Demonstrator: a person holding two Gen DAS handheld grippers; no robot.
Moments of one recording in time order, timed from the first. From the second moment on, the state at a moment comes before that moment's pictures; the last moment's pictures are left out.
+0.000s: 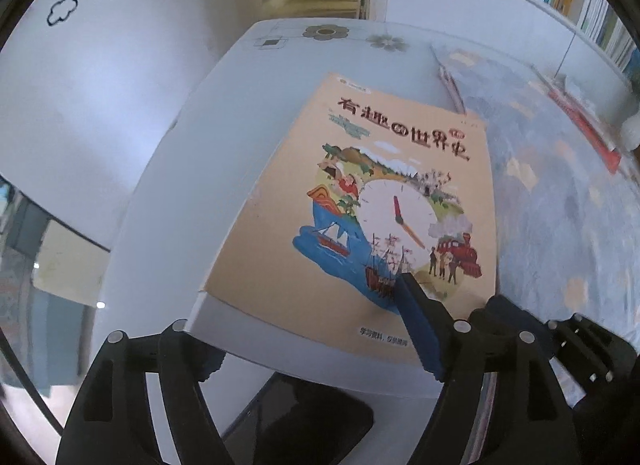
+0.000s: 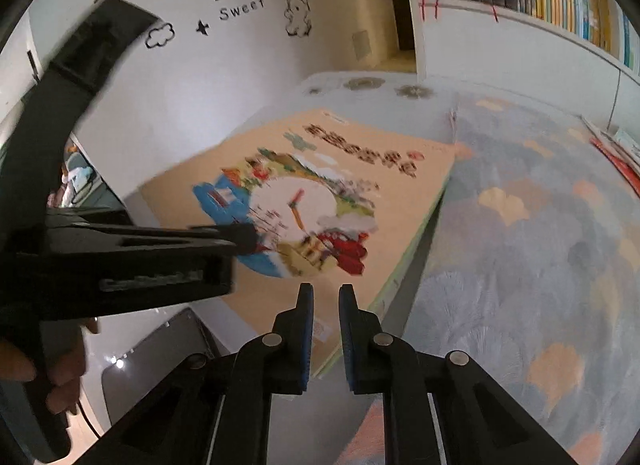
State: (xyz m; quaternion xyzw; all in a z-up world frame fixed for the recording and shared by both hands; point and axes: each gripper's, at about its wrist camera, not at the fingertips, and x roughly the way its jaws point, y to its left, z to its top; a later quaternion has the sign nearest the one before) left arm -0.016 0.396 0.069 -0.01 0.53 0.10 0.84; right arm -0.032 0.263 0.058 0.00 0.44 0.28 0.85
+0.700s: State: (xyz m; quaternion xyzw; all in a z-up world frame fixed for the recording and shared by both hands) left arm -0.023 0.373 0.153 0.01 0.47 0.17 0.87; right arm -0.027 0.194 0.079 0.04 0.42 0.27 0.87
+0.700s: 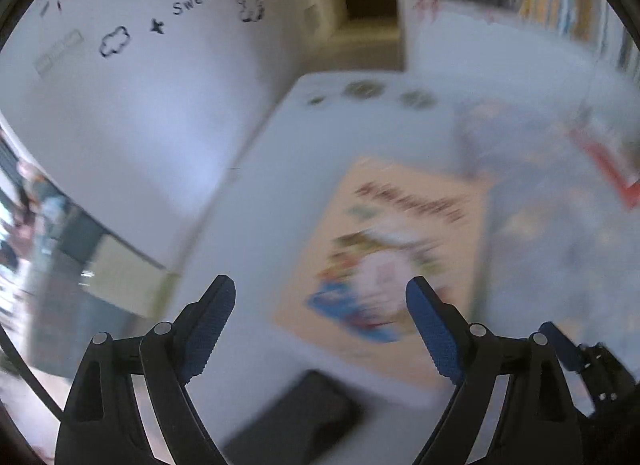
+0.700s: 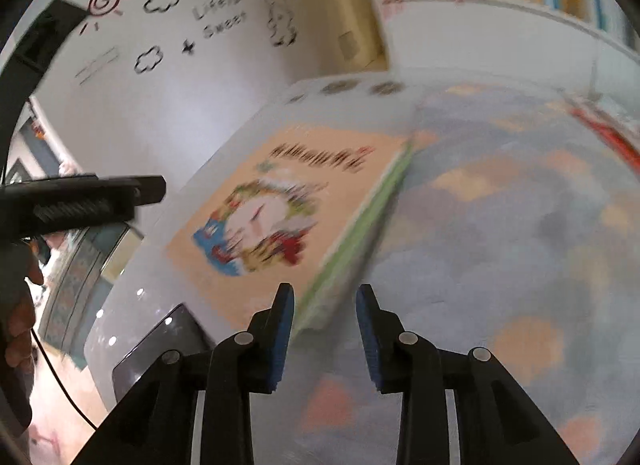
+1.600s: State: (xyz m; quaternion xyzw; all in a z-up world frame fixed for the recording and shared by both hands) left arm 0.013 0.127 0.251 0.10 0.38 0.19 0.90; right arm -0.101 -0.429 0.280 0.06 0.34 -0.34 0.88
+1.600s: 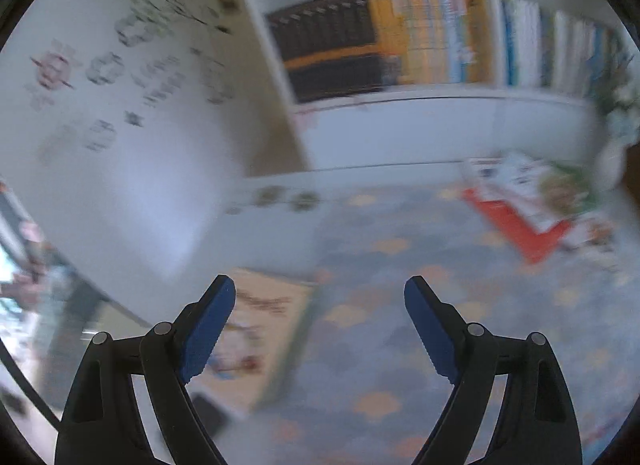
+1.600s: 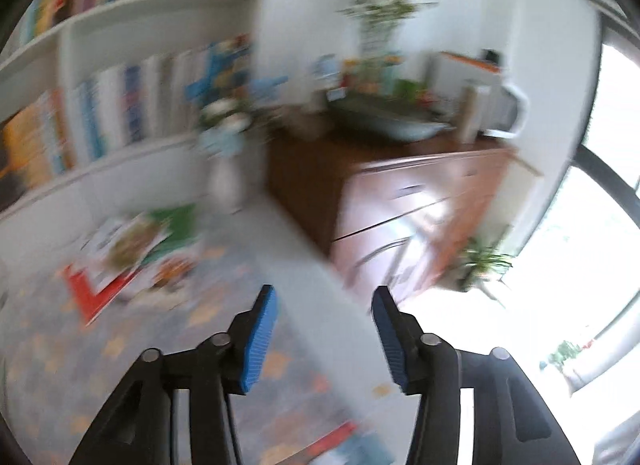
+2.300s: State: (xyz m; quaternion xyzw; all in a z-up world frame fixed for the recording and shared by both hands) left arm 0.191 -0.068 0.092 -0.01 0.42 0.05 0.91; right arm 0.159 -0.299 0.137 0.19 0.29 -0.08 0.93
